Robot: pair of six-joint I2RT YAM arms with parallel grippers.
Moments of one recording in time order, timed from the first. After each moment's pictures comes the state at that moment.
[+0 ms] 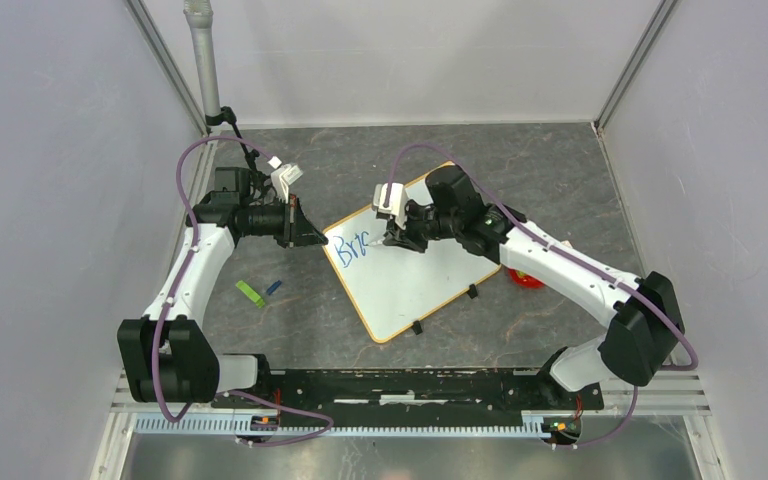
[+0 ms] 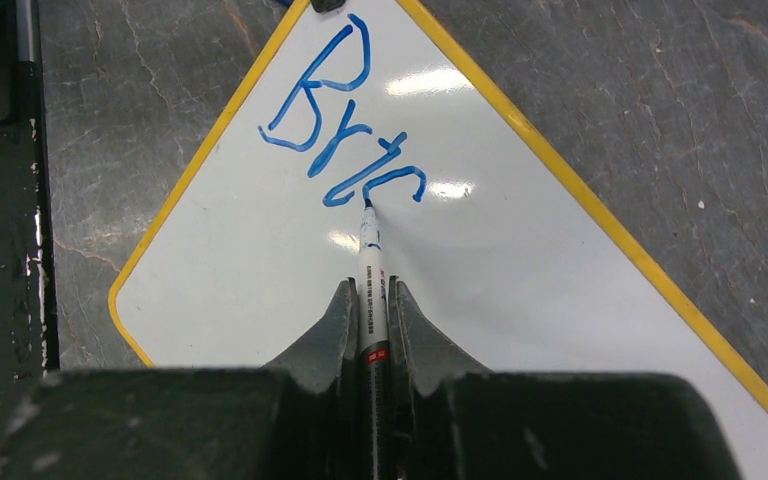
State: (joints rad) left arm -0.01 1.30 1.04 -0.73 0.99 0.17; right arm 0.75 1.46 1.20 -0.31 -0.47 -0.49
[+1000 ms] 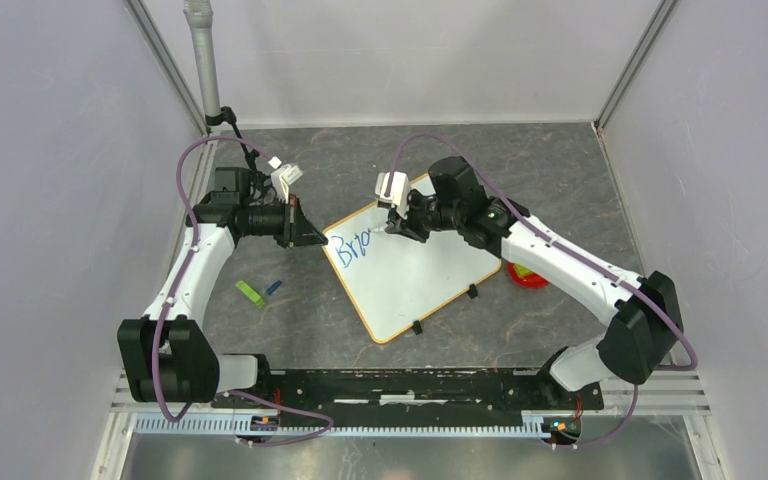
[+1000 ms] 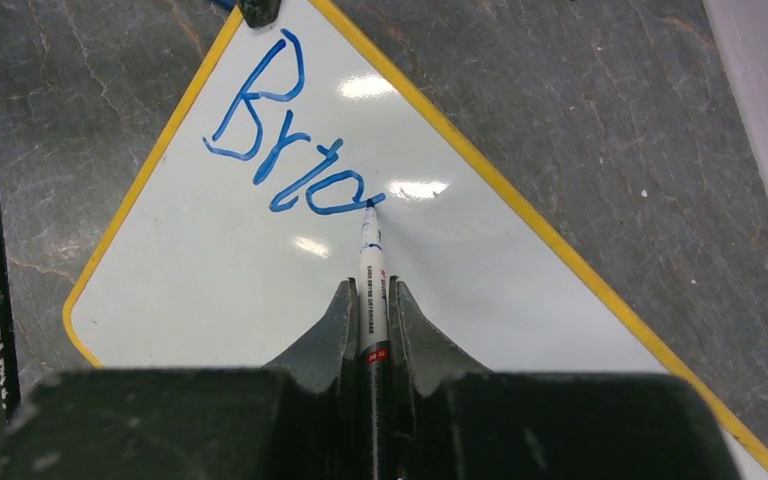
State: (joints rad) left arm -0.01 1.30 1.04 -0.73 0.99 0.17; right arm 0.73 1.47 1.26 -0.33 -0.42 -0.50
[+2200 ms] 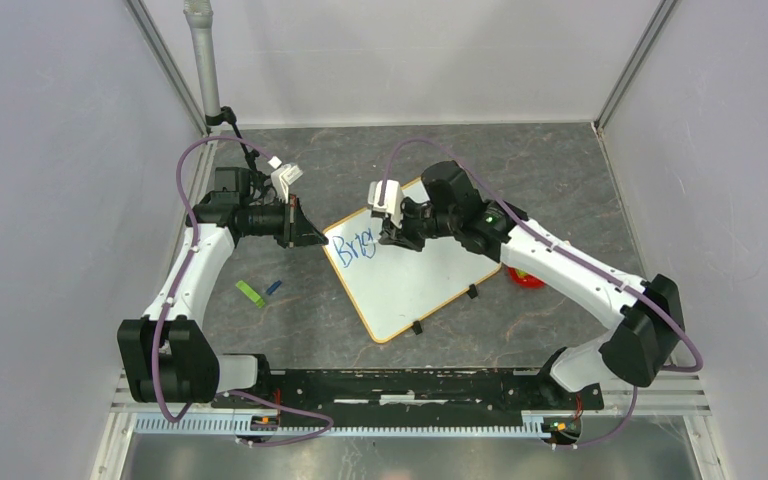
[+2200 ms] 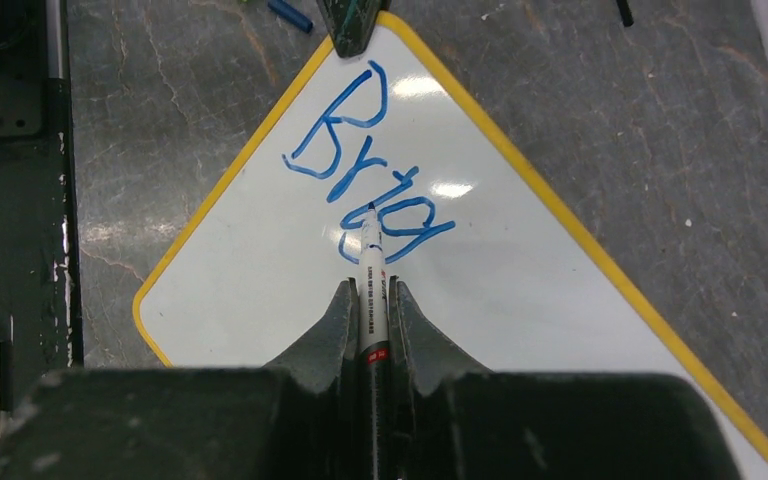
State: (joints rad) left arm -0.01 1.30 1.04 -0.73 1.00 0.17; right arm 0.79 1.46 1.27 -0.39 -0.46 -0.48
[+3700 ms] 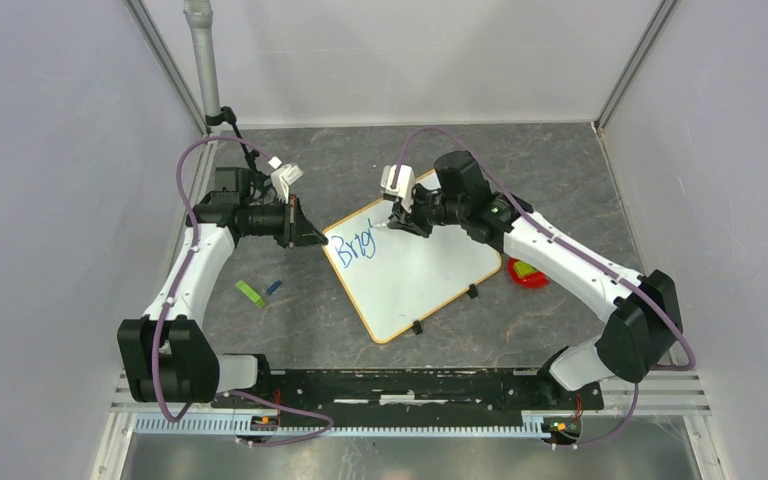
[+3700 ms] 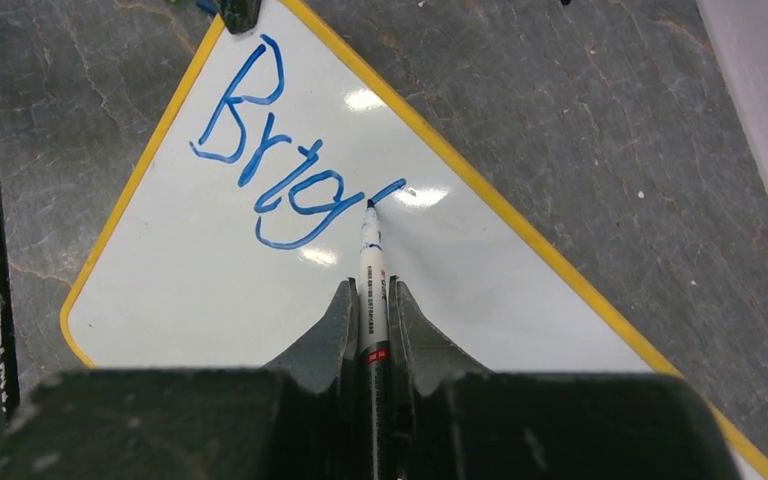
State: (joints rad) left arm -0.01 1.30 1.04 -0.73 0.99 0.17; right arm 0.69 1.48 1.27 -0.32 -0.47 -0.49
